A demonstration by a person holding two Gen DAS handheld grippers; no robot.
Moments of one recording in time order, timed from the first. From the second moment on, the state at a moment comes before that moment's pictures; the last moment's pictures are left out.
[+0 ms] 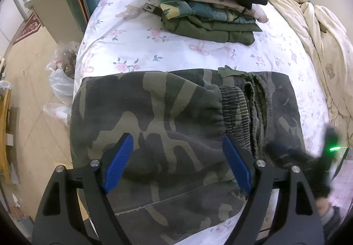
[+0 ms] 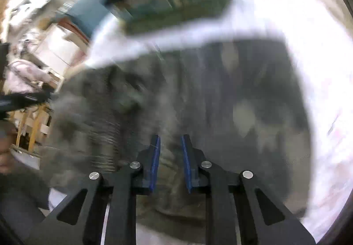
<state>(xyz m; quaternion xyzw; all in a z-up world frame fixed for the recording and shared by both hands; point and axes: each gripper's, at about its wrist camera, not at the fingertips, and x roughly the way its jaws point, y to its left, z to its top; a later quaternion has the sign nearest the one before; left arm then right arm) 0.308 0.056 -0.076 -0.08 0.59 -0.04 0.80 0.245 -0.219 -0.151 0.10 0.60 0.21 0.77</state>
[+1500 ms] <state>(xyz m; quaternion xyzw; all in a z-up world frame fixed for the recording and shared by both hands) 0.330 -0.015 -0.083 -0.03 0.61 -0.04 0.79 0.167 -0.369 -0.189 0.58 0.44 -0.03 0.68</state>
